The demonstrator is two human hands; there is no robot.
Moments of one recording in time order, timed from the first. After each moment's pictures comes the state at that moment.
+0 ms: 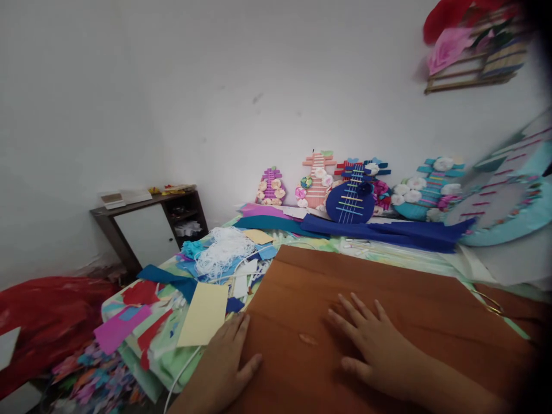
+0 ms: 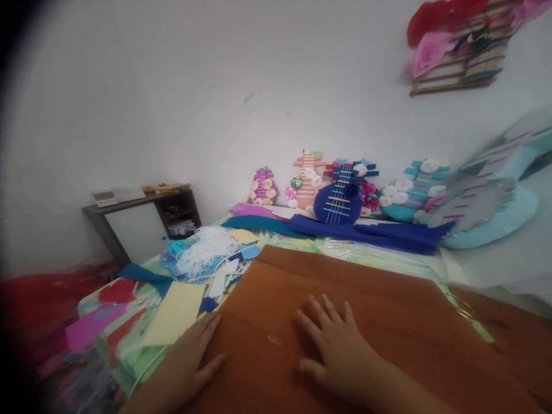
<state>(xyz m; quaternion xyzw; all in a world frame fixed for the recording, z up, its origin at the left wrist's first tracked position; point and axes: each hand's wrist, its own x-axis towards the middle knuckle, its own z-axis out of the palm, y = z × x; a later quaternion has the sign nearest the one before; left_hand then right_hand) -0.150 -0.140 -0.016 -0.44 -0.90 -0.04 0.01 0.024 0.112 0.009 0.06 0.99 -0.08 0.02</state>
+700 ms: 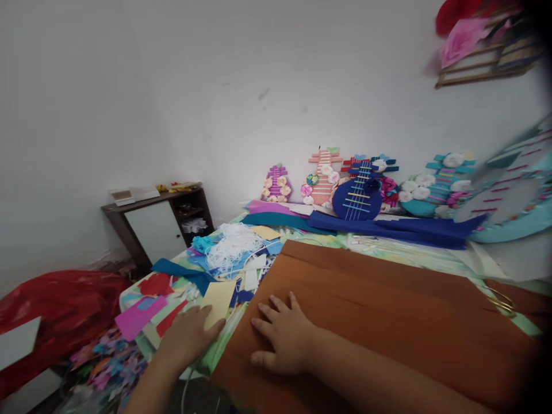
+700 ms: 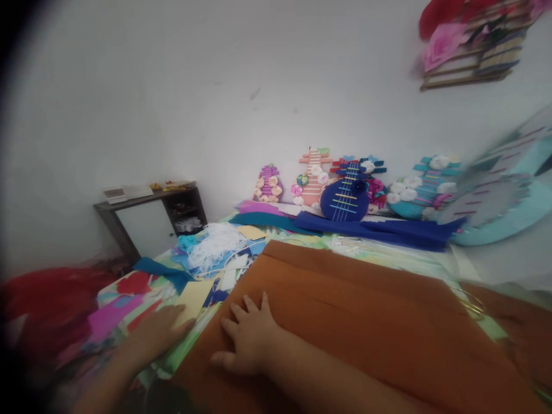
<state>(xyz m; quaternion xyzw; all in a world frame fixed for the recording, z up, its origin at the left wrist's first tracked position) -0.217 -0.196 -0.008 -0.29 -0.96 0.02 0.04 -0.080 -0.002 0.016 -0.14 0.98 -0.14 0.02</state>
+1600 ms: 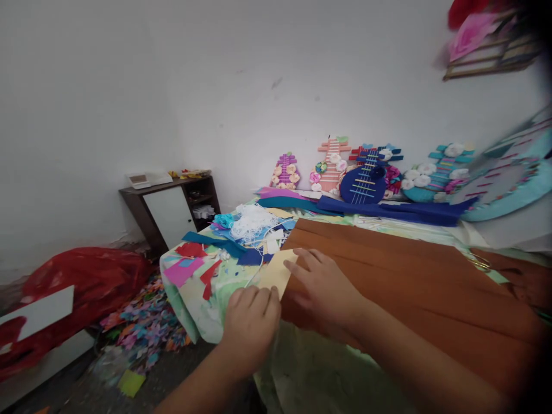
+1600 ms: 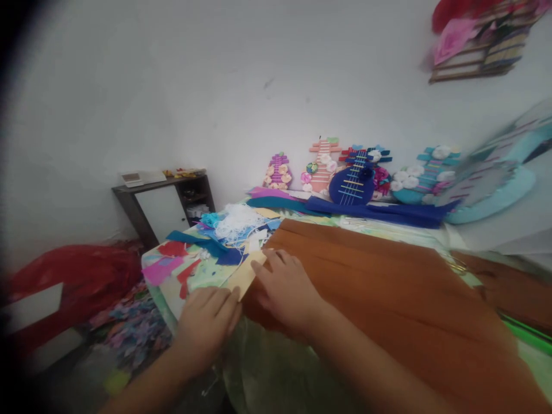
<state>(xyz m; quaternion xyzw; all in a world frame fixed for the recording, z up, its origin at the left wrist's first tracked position) -0.097 -0.214 0.016 -0.52 -0.76 -0.03 0.39 -0.027 -0.046 0.050 -0.05 0.97 -0.03 -0.22</state>
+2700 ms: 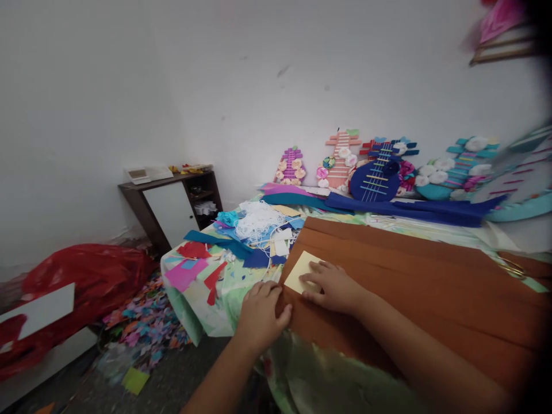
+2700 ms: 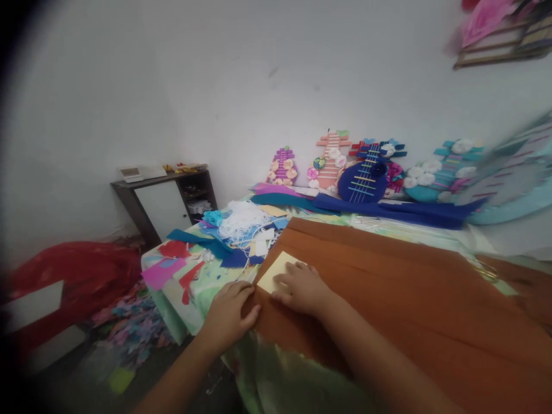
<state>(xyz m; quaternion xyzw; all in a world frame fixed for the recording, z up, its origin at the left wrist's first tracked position) -0.149 -0.192 -0.026 -0.44 -0.87 -0.18 0.10 -0.075 -0.011 0.002 0.01 1.00 -0.08 -0.04</state>
